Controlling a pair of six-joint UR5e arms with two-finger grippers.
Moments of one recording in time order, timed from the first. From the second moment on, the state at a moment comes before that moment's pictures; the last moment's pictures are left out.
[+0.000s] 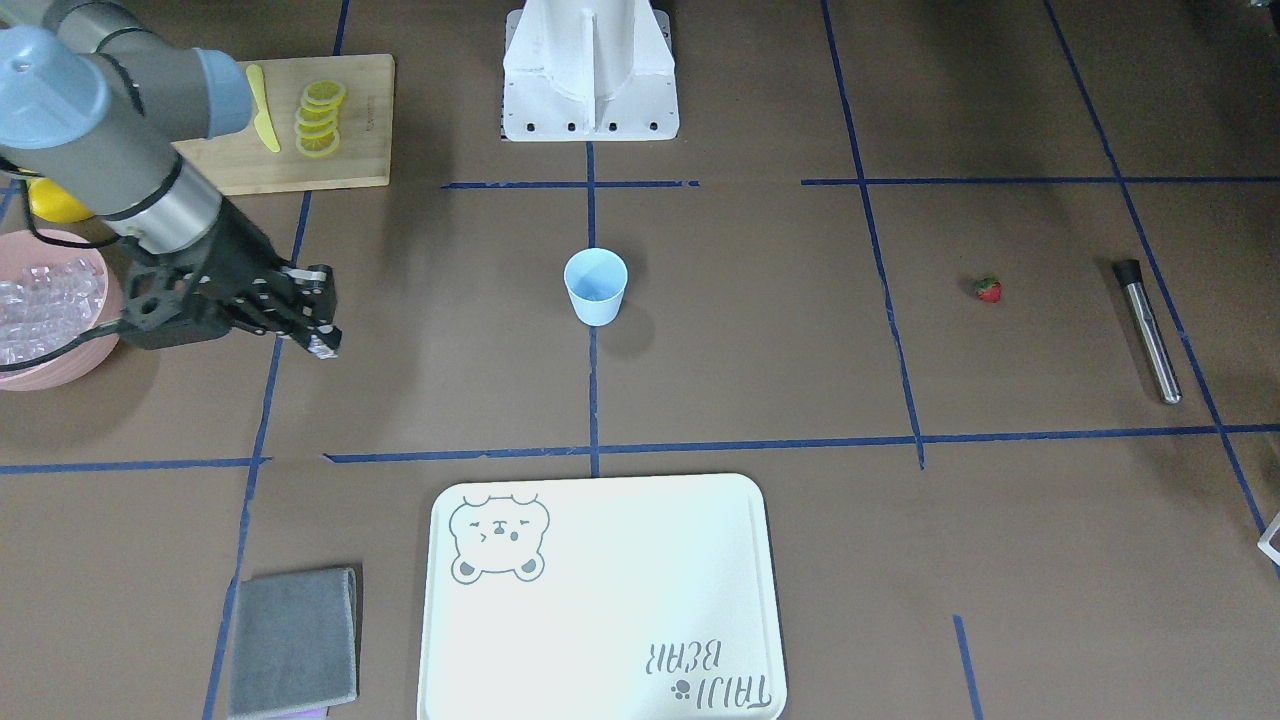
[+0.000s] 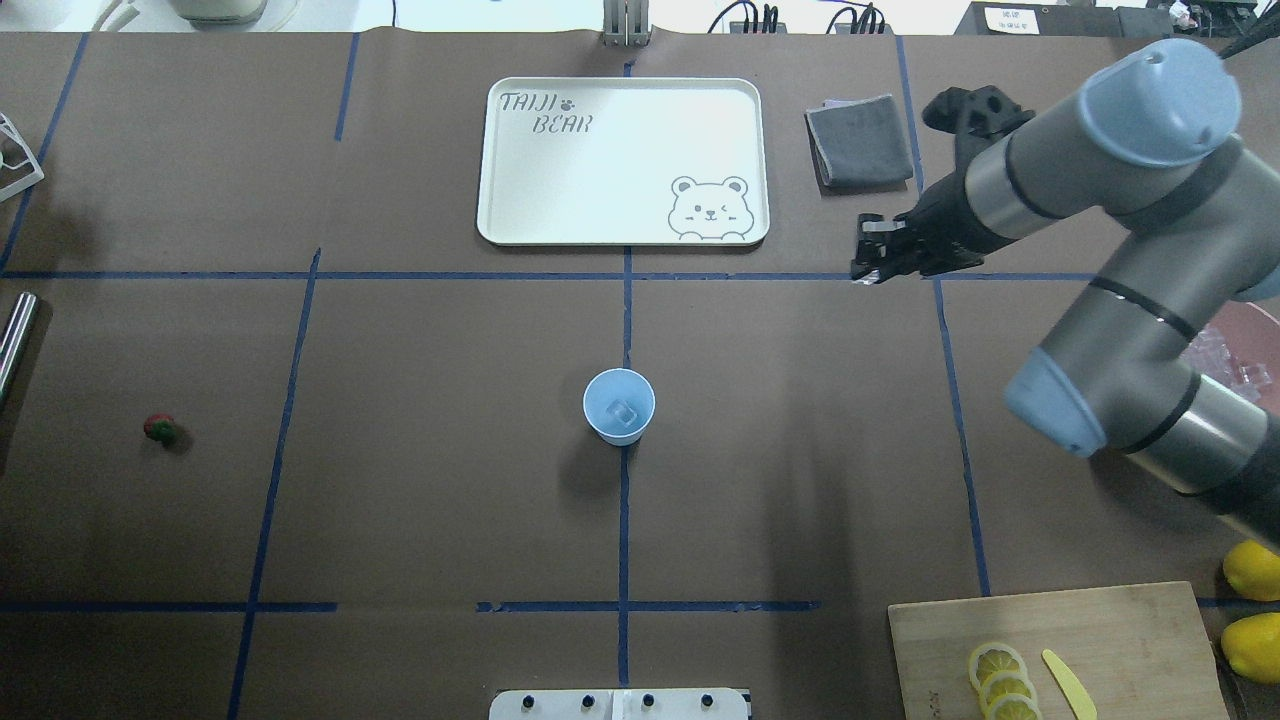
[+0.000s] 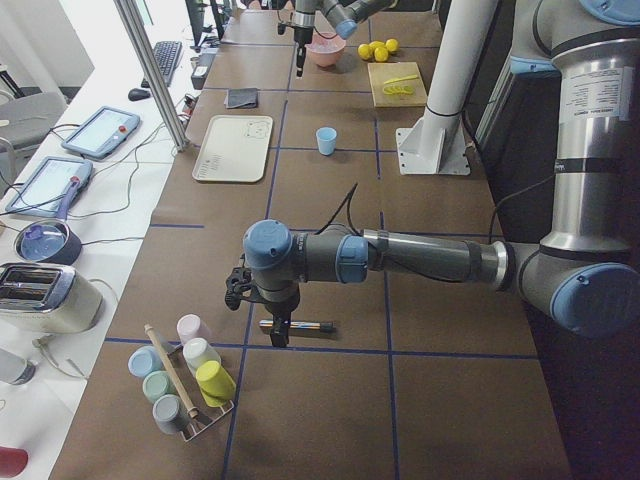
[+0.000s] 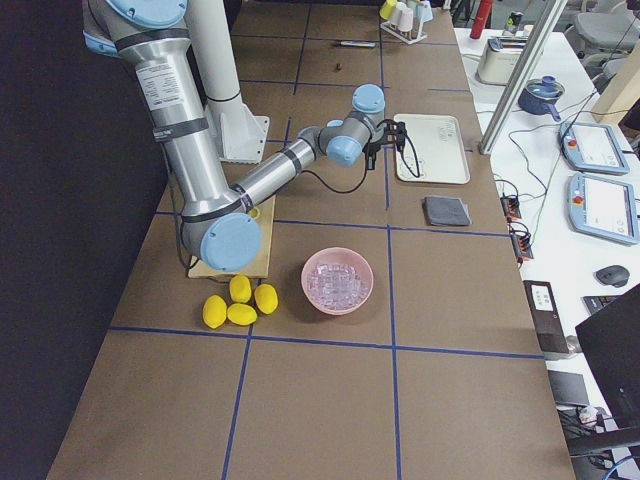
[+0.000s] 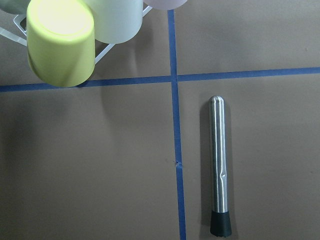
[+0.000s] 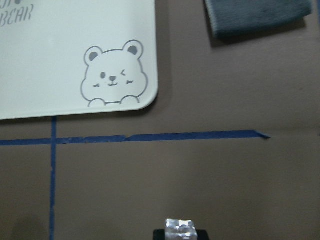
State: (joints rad) left arm -1.56 -1.52 -1.72 -1.48 -2.35 0.05; right arm 0.80 -1.18 1.81 -1.25 2.10 1.19
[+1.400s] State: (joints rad) left arm -1.56 -1.52 -1.71 -1.48 -2.35 0.05; right arm 0.41 -0.87 1.79 -1.53 1.71 1.47
